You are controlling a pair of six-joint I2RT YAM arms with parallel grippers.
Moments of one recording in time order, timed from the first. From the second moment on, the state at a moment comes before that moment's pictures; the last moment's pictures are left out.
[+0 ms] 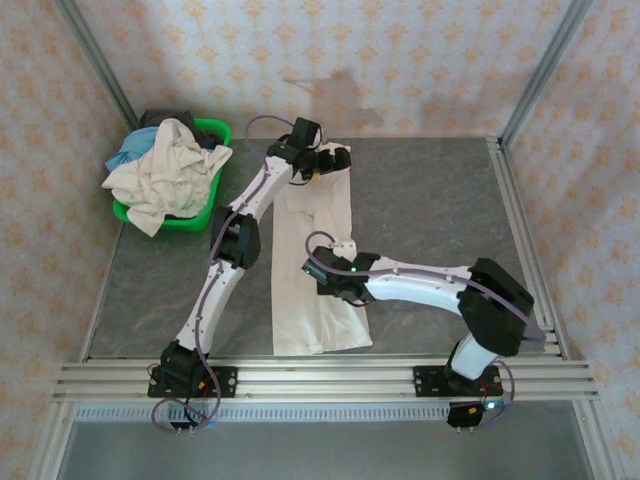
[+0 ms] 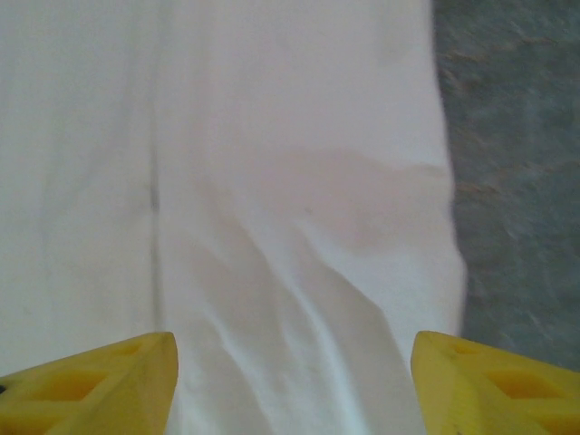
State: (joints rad) left arm -0.33 2.77 2.72 -0.77 0.32 -0.55; right arm 1.03 1.60 1.01 -0.64 0.35 0.93
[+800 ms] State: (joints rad) left arm -0.54 1.14 0.91 -0.76 -0.03 -0.58; right arm 1.03 1.30 0.64 -0.65 0.04 1.04
